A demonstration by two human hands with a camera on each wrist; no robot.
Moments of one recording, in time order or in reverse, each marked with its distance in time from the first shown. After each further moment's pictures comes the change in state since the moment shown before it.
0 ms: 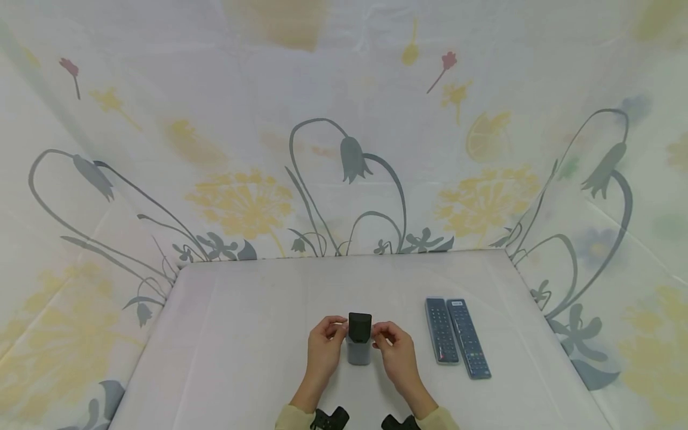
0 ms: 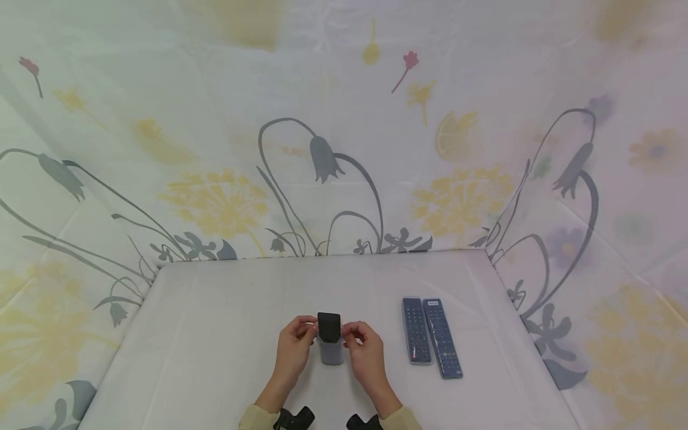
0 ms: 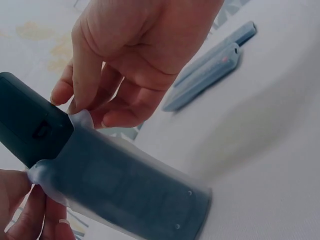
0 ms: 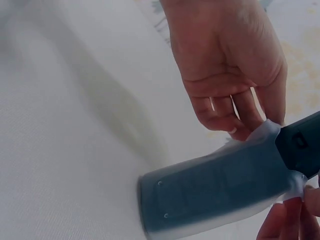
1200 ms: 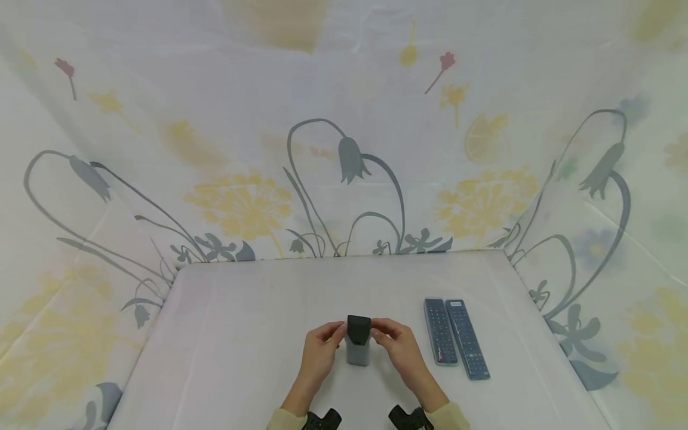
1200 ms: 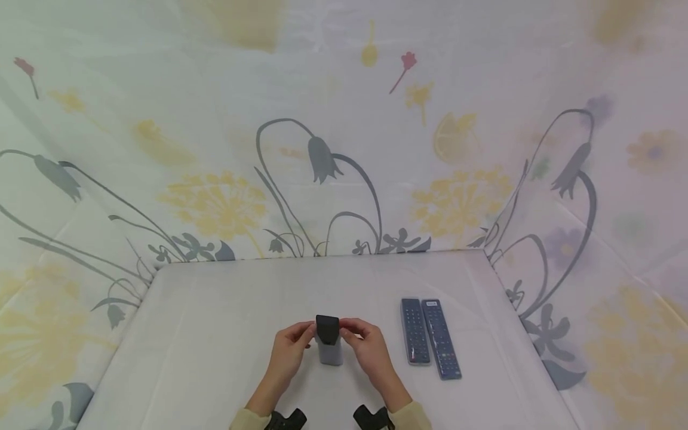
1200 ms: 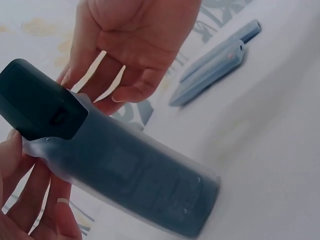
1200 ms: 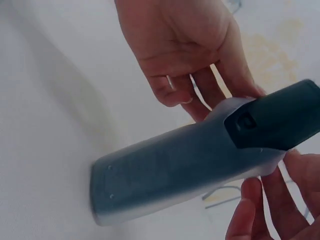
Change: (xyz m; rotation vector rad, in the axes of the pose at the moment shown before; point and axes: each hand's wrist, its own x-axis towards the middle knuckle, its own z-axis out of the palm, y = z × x) left_hand -0.016 0.047 -0.018 -0.022 -0.170 -0.012; right_hand 0.017 0.007 -0.015 0.014 -0.144 0.064
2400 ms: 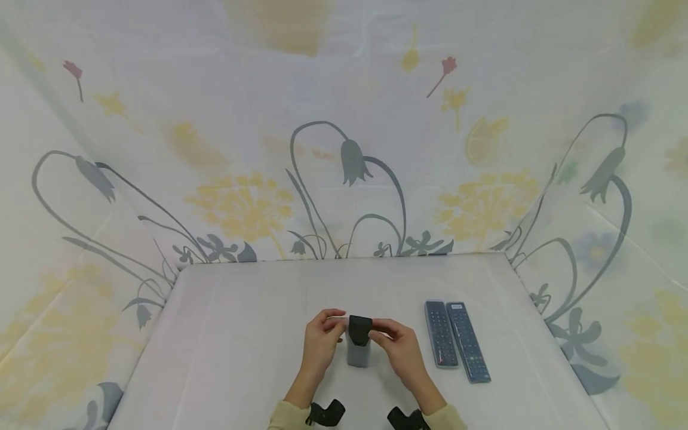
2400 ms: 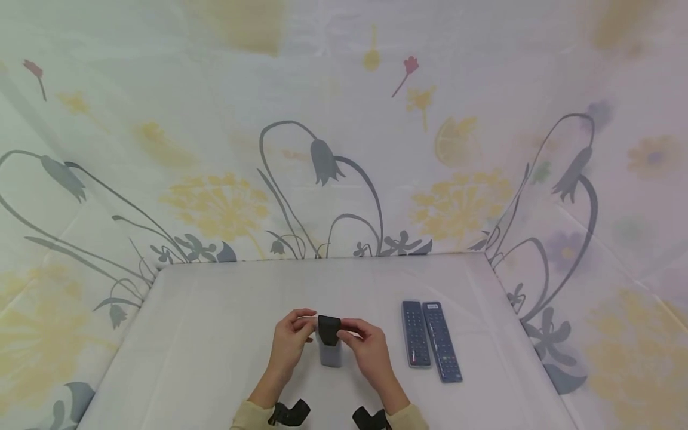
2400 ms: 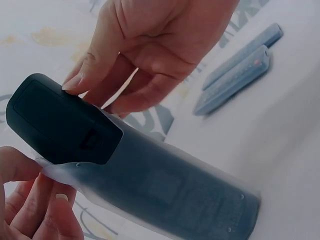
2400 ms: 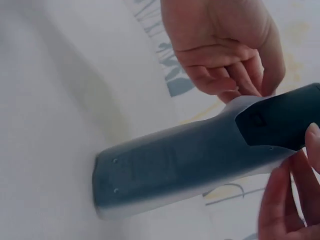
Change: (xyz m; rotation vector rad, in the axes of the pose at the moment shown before) left_hand 0.027 -0.021 0.005 -0.070 0.086 0.011; right_hand 0.000 0.005 0.002 0.018 0.019 -0.149
